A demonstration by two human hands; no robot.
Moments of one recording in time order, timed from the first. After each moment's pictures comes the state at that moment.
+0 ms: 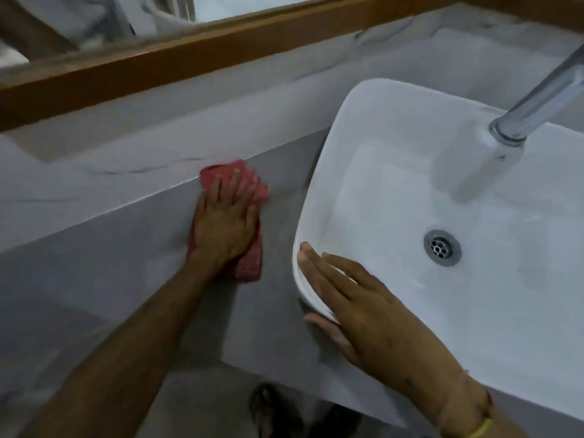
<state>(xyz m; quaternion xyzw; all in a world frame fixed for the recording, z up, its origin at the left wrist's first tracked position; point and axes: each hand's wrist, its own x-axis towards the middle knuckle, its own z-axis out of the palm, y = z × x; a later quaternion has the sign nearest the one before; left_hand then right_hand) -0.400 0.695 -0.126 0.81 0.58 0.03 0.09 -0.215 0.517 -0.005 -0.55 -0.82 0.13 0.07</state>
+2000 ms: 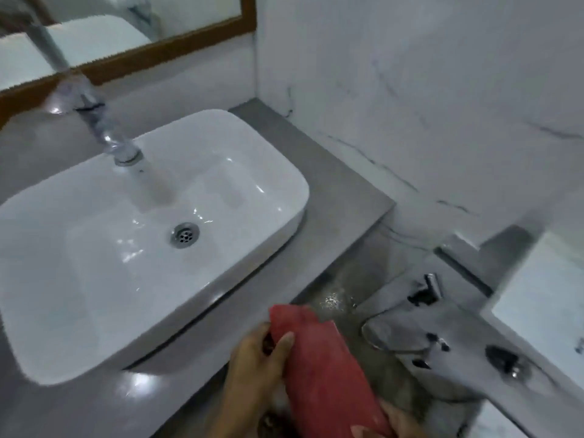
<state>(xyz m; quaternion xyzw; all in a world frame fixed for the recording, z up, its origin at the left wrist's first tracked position) -0.271 0.384 0.007 0.77 0.30 -0.09 0.55 -0.334 0.150 -0.077 -0.74 0.03 0.44 0.52</state>
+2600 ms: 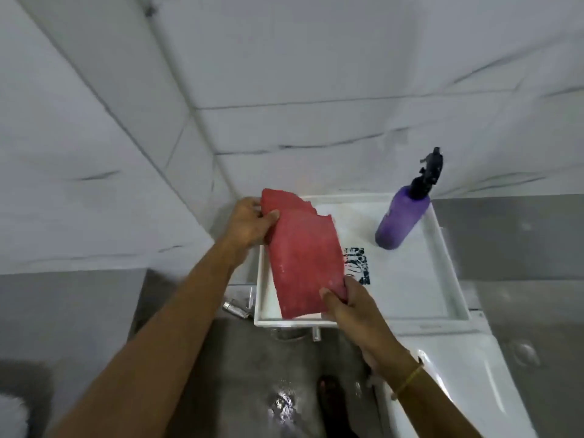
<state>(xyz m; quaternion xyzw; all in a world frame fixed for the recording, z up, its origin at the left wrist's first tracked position) 0.024 -0.020 0.046 0.80 -0.06 -0.30 0.51 -0.168 -0.100 0.011 -0.70 0.36 0.01 0.62</state>
